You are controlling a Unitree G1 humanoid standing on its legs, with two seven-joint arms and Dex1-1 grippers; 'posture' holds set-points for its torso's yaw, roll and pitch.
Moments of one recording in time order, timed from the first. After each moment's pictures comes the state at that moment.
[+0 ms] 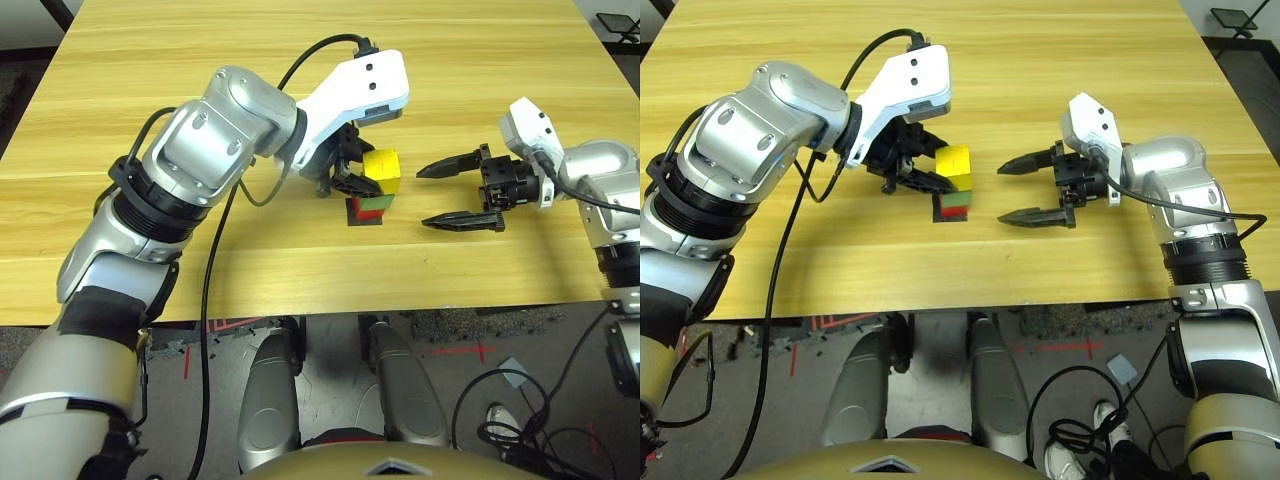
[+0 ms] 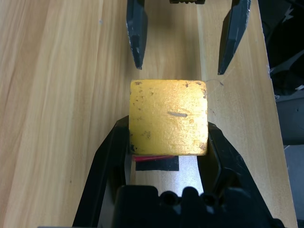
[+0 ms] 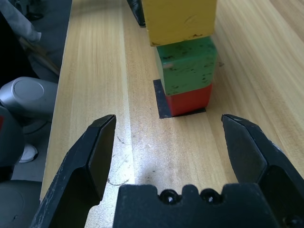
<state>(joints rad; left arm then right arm) -1.18 0.56 -0.51 -0.10 -0.24 0.92 -1.15 -0.71 -0.76 0.09 0.25 0.35 0.24 1.52</state>
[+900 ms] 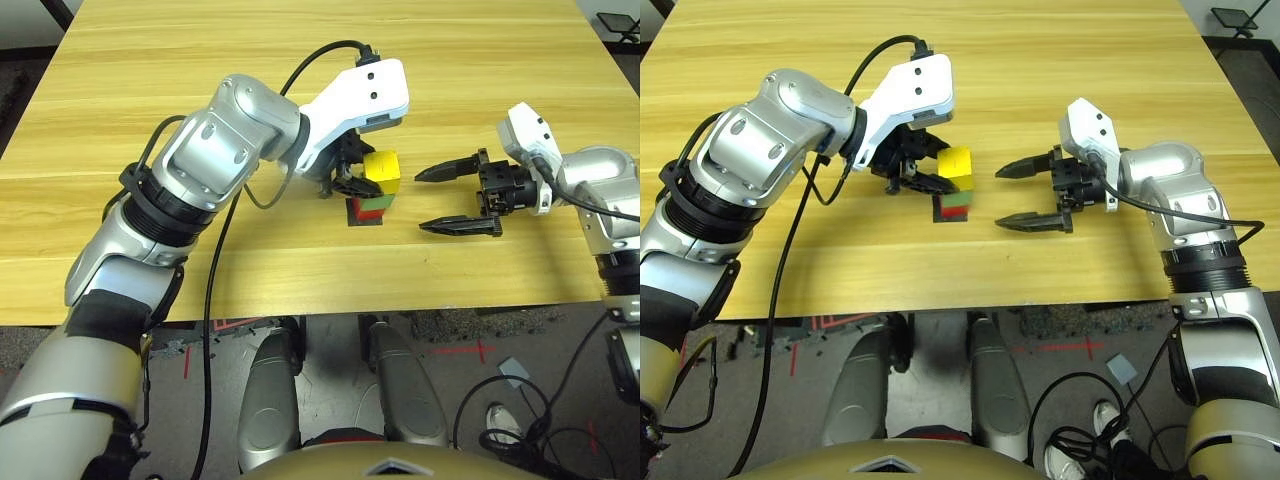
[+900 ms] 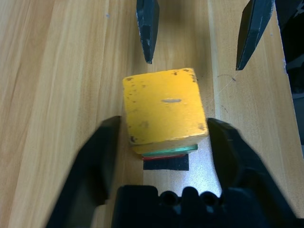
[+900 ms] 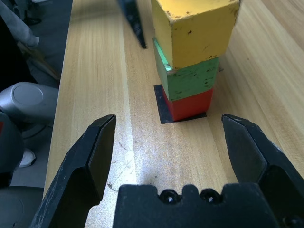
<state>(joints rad) -1.15 0.54 -0.51 -0.08 -0.18 0.87 -1.14 -0.69 -0.77 0.07 0.20 0.37 0.27 1.49</state>
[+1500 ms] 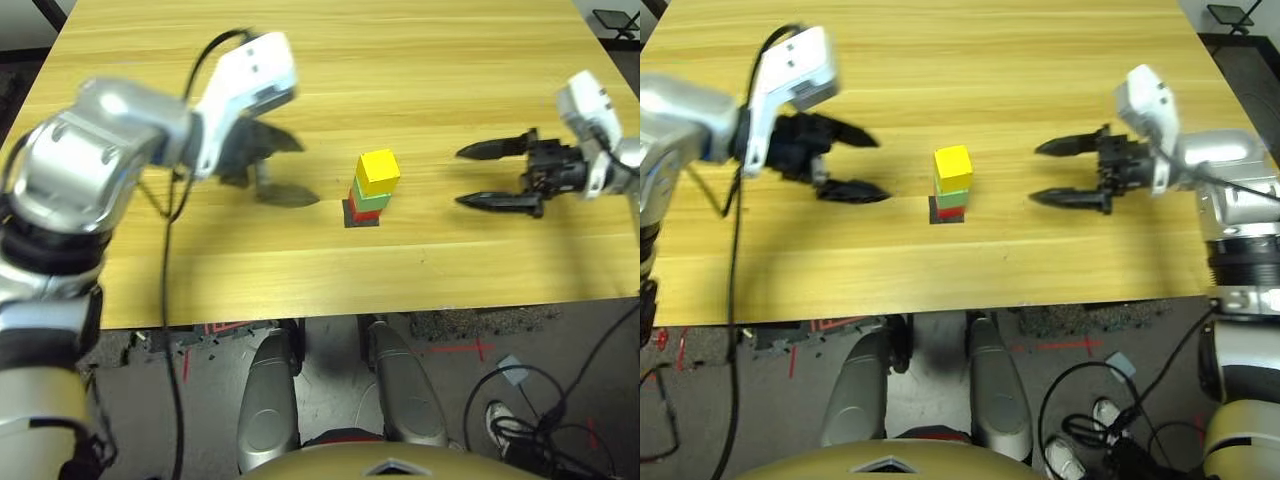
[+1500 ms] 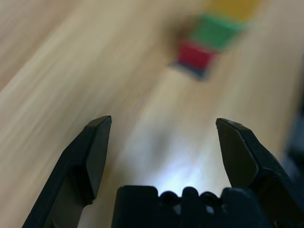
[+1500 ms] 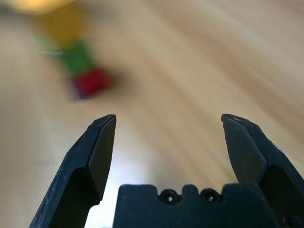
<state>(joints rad) -0.69 0.80 0.04 -0.33 -0.36 1.20 -0.94 -0.71 -0.88 -0.13 0.51 0.36 0.24 1.29</state>
